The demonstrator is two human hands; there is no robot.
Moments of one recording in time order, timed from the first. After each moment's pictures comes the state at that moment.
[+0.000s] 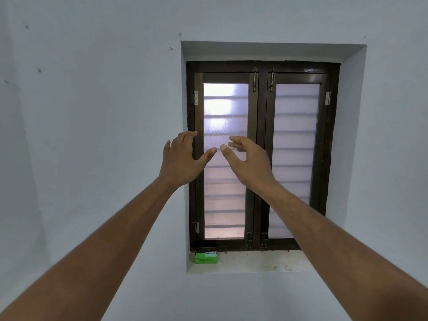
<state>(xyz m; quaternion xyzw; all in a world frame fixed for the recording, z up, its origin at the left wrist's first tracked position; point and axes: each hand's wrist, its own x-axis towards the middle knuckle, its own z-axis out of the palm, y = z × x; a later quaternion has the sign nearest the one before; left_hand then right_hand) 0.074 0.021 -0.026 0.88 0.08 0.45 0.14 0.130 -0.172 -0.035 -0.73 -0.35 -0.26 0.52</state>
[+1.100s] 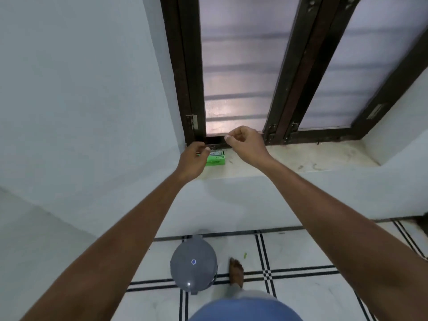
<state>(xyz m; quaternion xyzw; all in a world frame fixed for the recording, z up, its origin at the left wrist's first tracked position) 0.365 0.182 -0.439 0.85 0.22 0.07 0.48 0.460 0.008 -0.410 -0.85 -0.17 0.06 0.50</state>
